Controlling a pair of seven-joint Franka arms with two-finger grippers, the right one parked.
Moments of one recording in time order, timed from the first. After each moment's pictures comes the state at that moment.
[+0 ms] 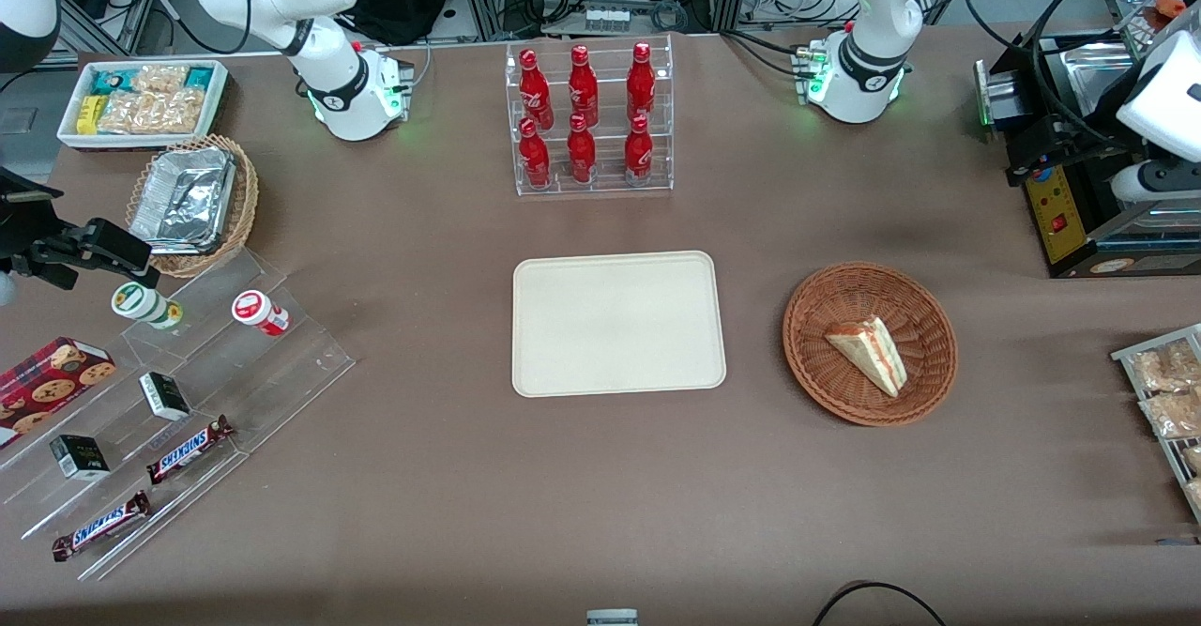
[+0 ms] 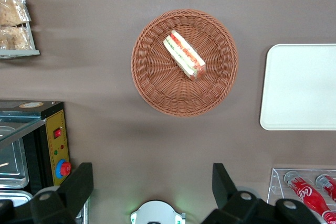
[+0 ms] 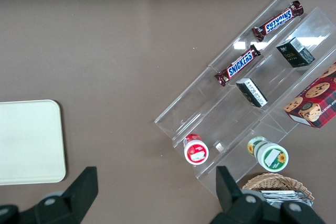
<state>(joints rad) 0.07 -0.04 -0.14 -1.52 0.02 1.39 -0.11</state>
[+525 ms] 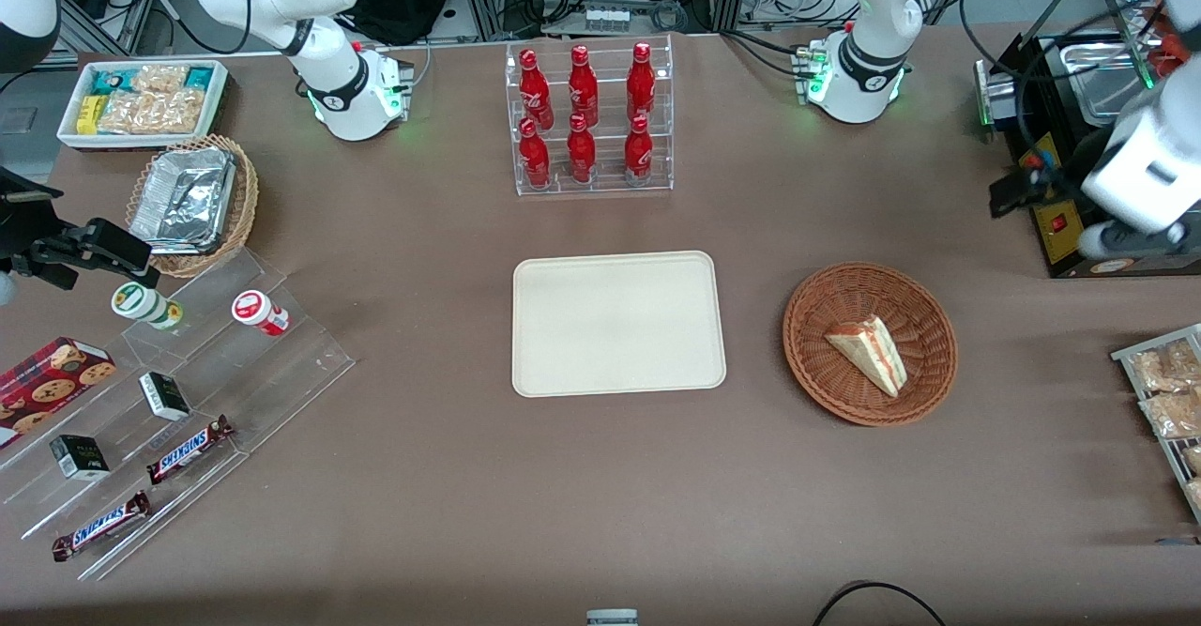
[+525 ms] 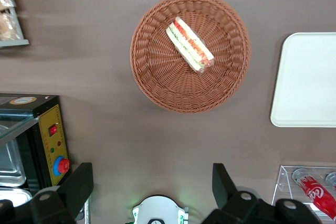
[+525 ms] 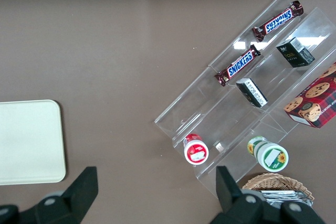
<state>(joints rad) 0.07 0.08 -0.14 -1.54 0.03 1.41 -0.11</state>
